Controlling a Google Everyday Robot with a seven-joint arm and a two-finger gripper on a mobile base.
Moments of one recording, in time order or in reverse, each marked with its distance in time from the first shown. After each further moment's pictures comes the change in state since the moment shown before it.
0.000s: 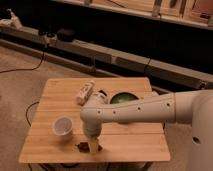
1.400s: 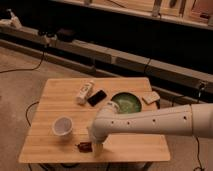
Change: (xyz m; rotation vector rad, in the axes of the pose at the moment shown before) arm 0.012 0.010 0.020 0.109 -0.132 -0.015
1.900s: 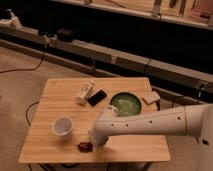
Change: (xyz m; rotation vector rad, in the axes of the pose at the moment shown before) arm 0.007 0.007 0.032 -0.039 0.004 0.020
